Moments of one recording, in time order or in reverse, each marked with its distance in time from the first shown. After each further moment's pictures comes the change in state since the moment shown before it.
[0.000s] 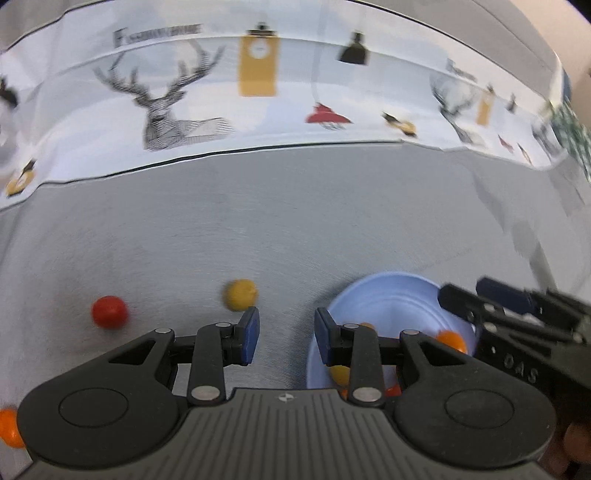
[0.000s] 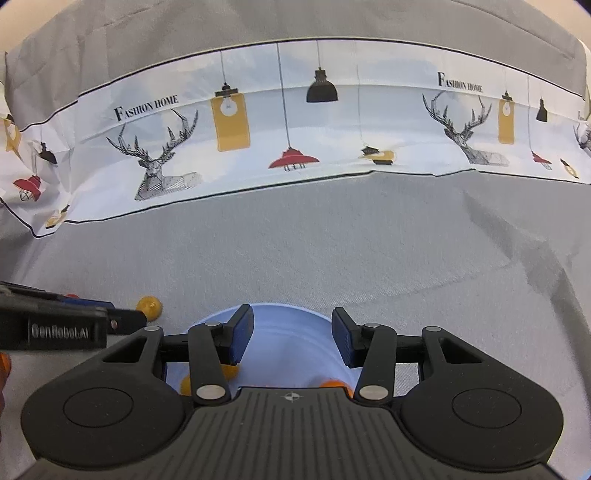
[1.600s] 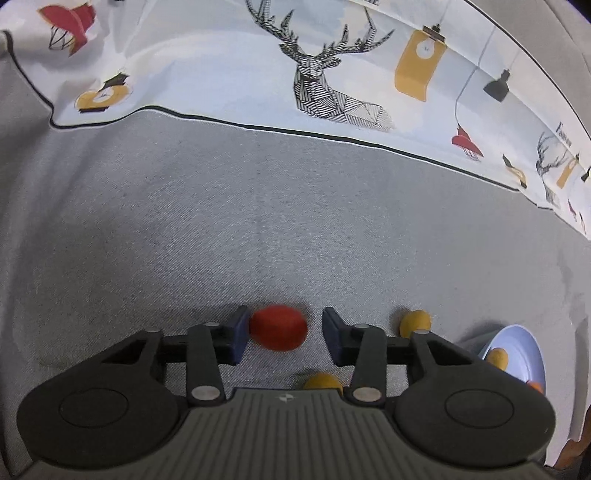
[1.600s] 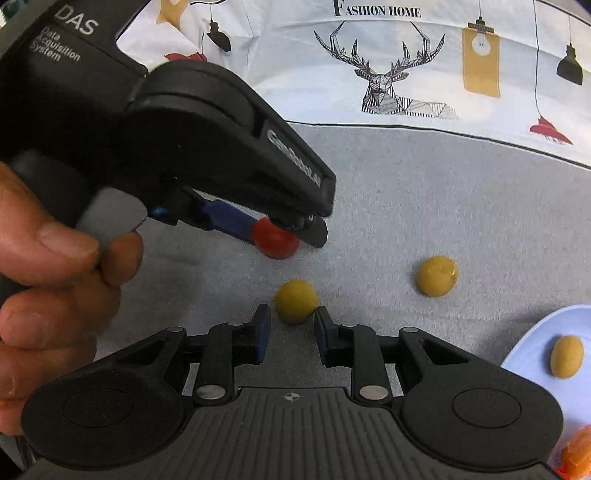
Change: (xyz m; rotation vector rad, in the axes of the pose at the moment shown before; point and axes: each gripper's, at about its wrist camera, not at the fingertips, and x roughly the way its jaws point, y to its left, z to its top) left arm 0.041 0.137 0.010 -0.229 0.072 0.051; right arm 0.086 0.185 -0.036 -0.247 0.164 0.383
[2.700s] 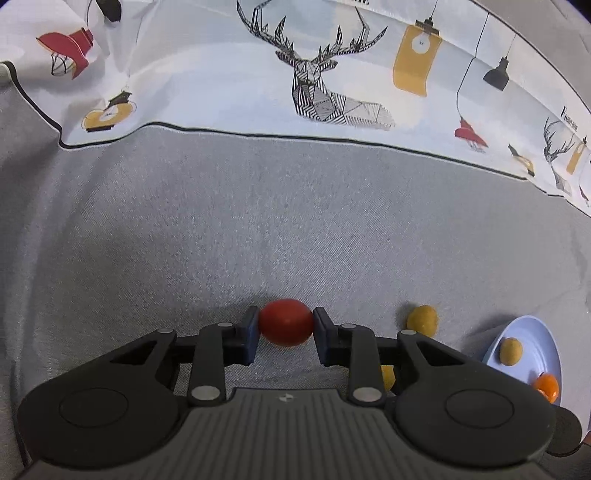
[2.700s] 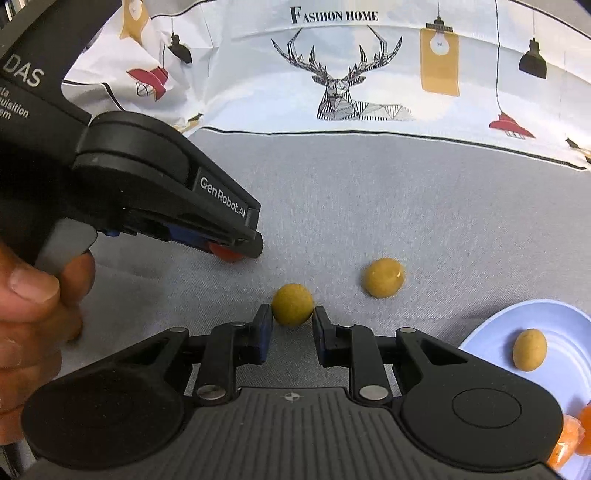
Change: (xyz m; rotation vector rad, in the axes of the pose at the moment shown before) left arm -0.009 -0.009 0.000 0.044 -0.020 0.063; right arm -0.012 -0.016 0.007 0.053 -0.007 -0.085
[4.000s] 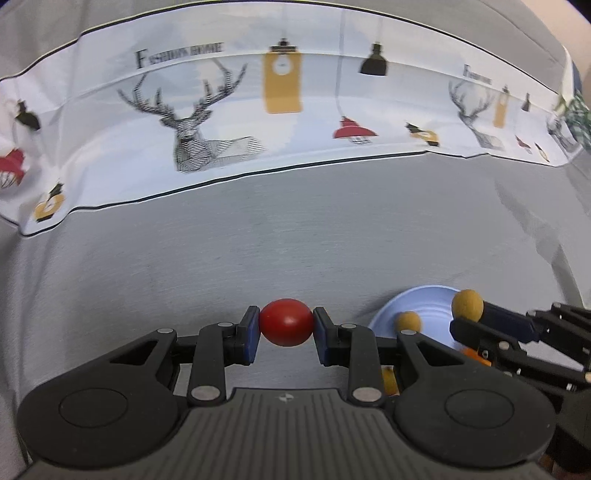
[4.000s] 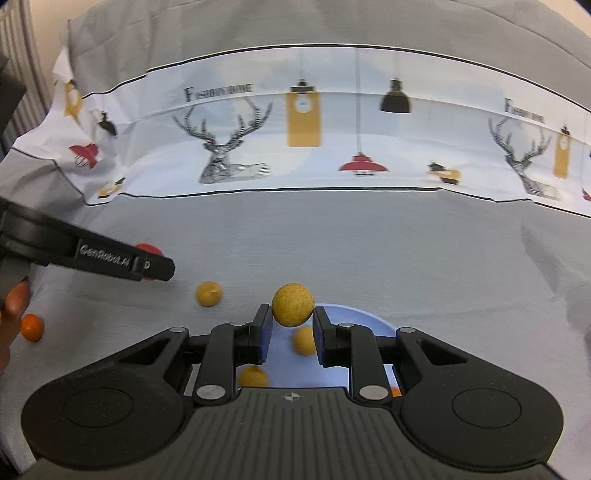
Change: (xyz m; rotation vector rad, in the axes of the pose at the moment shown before) left arm -0.054 -0.111 -0.026 0.242 -0.103 -0.042; right arm -0.125 -0.107 -0.019 0.067 -0.139 -0.178
